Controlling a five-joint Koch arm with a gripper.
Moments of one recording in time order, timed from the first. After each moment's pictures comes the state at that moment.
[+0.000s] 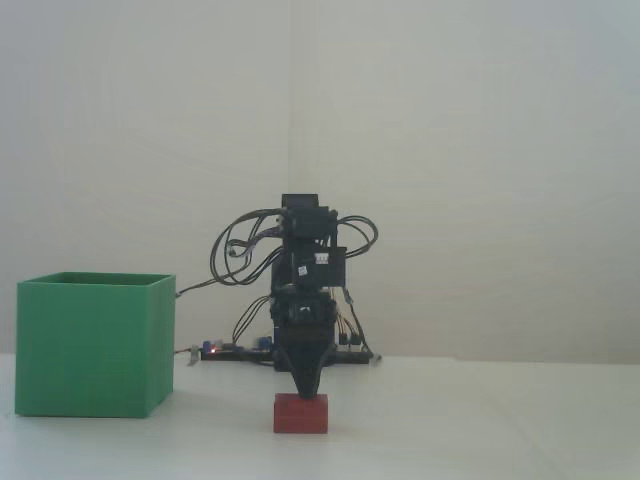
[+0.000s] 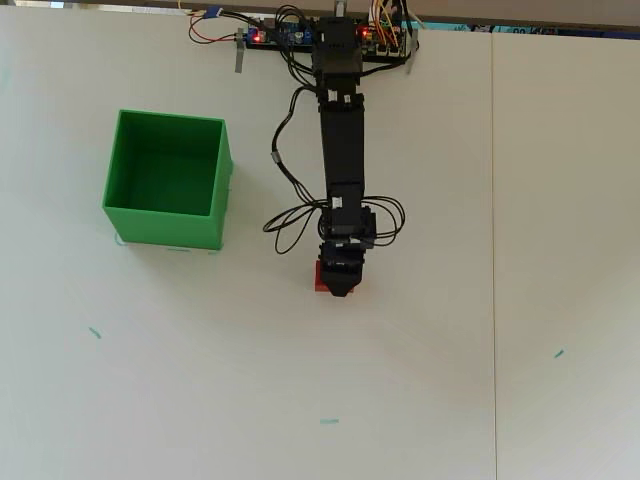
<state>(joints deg) -6.2 47.0 44.6 89.8 5.7</state>
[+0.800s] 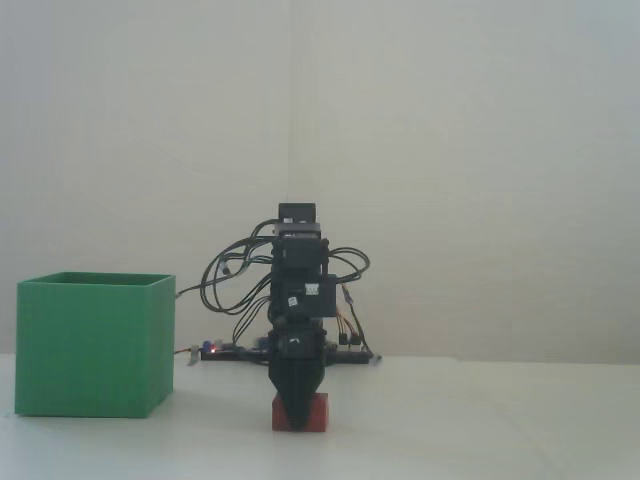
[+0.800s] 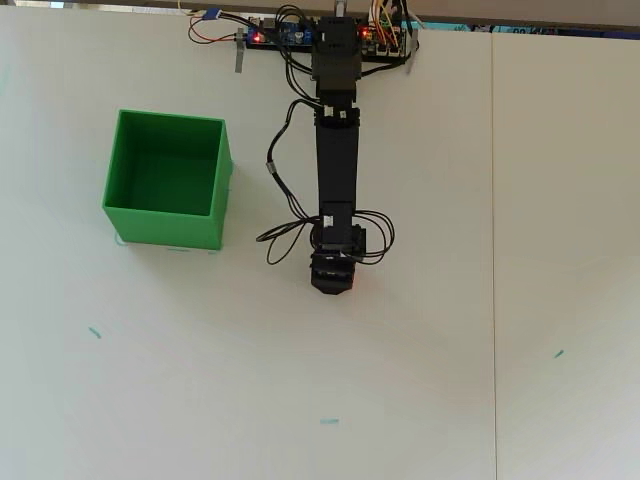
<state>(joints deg) -4.6 41.0 44.5 89.2 6.0</state>
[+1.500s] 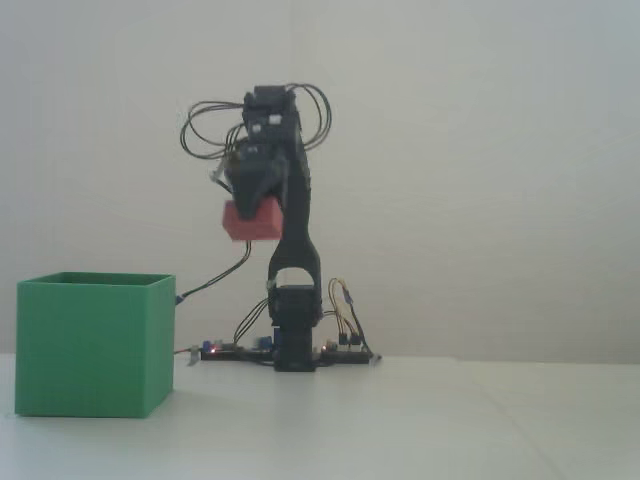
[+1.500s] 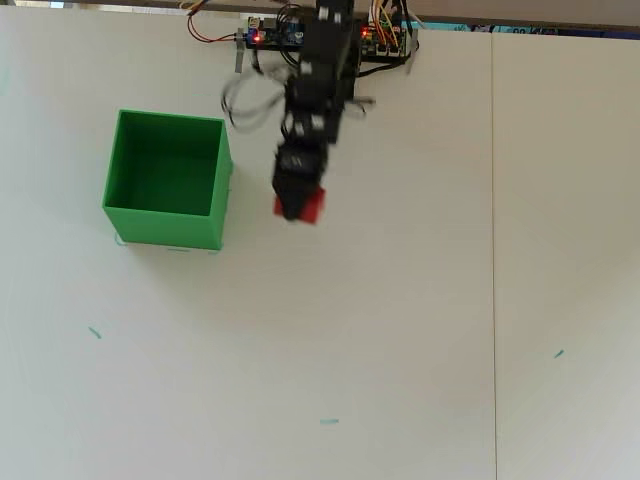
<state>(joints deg) 8.8 83.5 44.6 92.9 3.9</state>
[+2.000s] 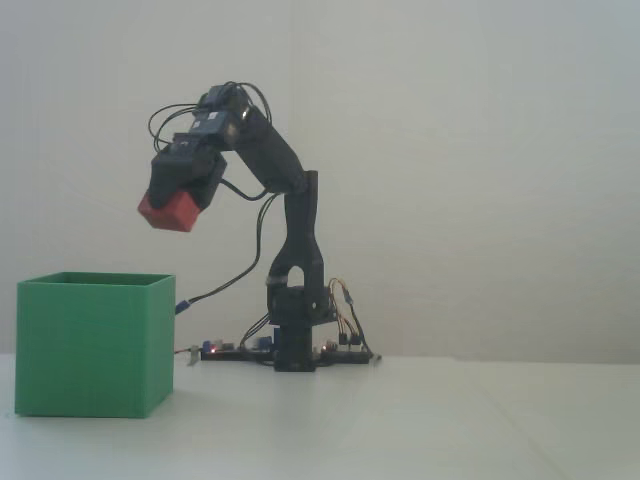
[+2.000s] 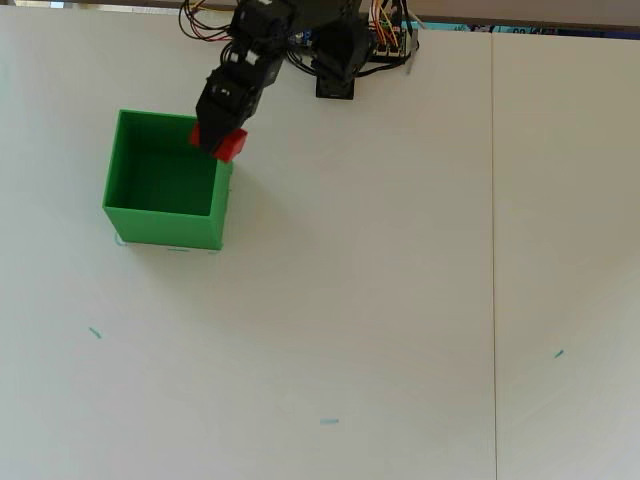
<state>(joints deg) 34.3 88.9 54.5 88.9 -10.8</state>
